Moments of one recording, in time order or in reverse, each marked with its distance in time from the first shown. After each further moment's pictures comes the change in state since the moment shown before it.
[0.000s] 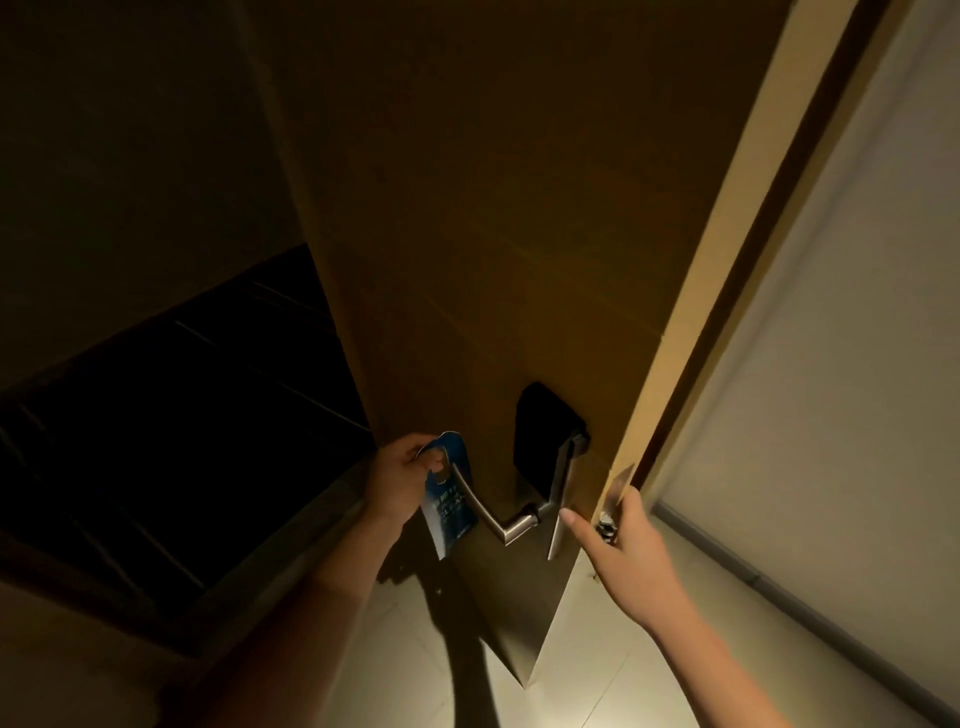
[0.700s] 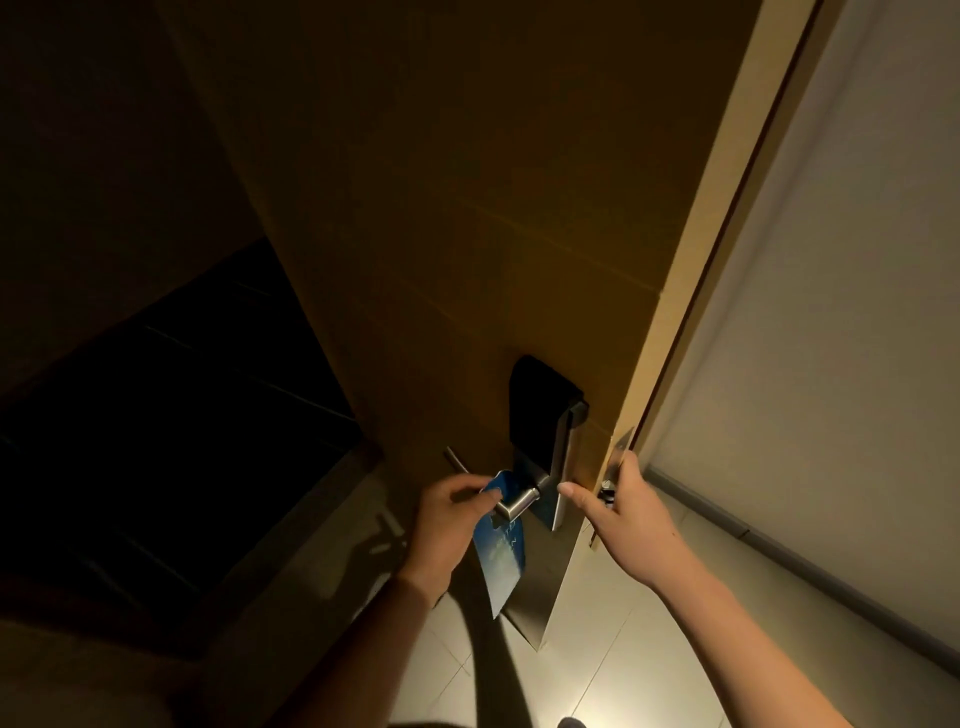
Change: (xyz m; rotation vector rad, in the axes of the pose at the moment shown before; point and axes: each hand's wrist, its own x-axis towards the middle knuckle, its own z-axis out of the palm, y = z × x) left_hand -0.061 -0.006 0.059 -0.052 -0.172 -0.194; right_hand 0.012 0.002 -0.013 -0.018 -0.025 0.073
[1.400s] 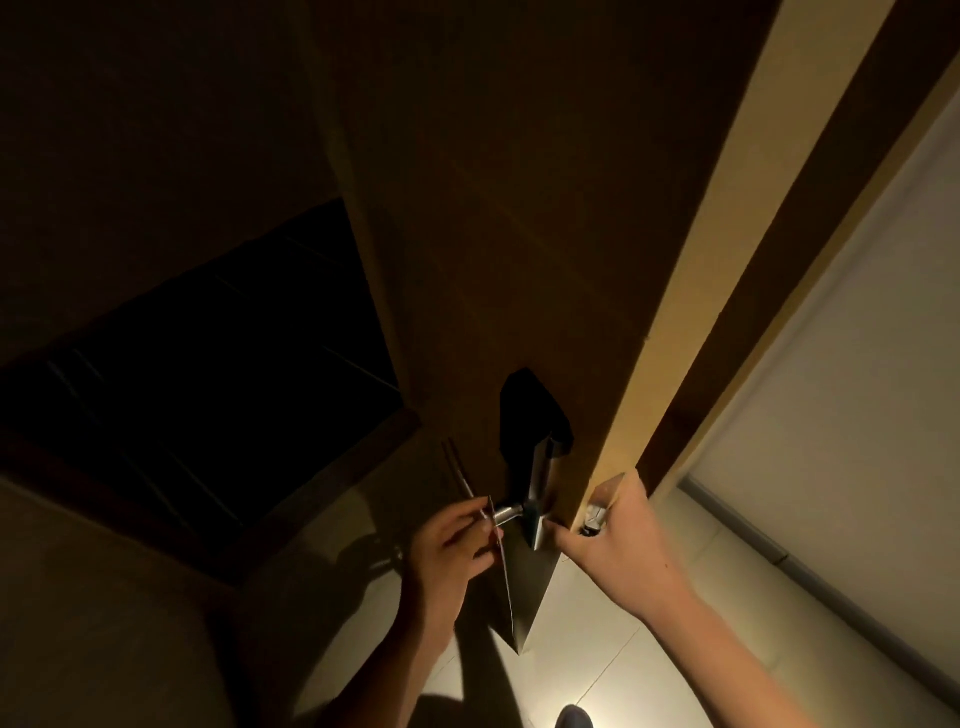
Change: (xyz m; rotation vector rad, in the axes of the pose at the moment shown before) left_hand -0.051 -0.054 -0.037 -0.343 0.162 -0.085; right_hand -0.027 -0.018 0.048 -0.156 -0.019 -0.106
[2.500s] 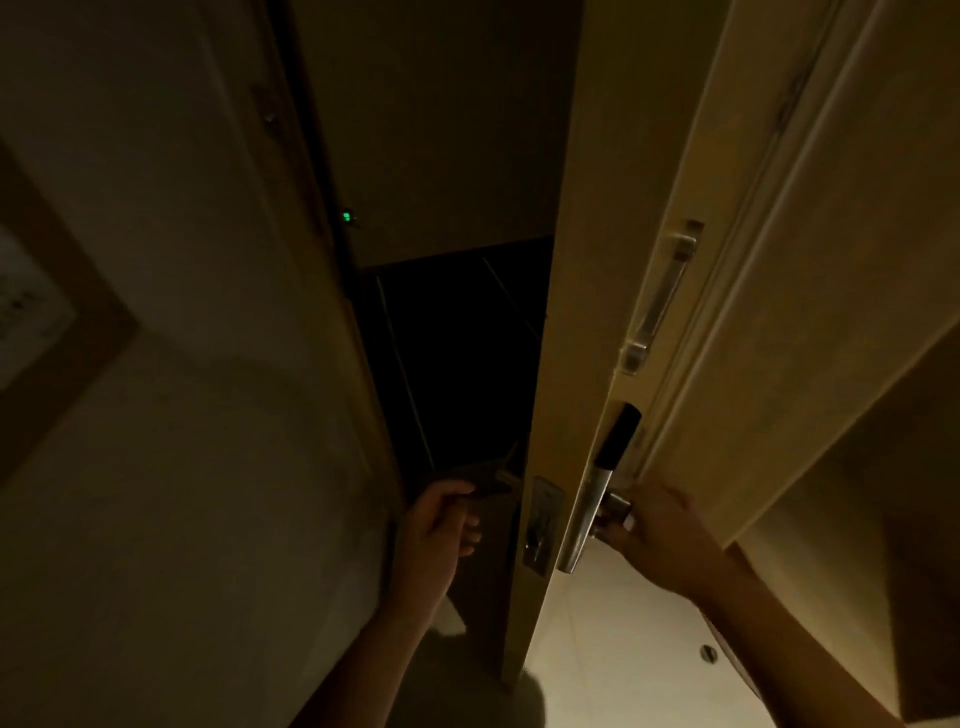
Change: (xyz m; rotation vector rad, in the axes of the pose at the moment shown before) left_hand -0.064 0.004 -0.289 0.016 0.543 0.283; right_hand 0.029 -0.171 0.196 -0.467 -0.562 -0.769
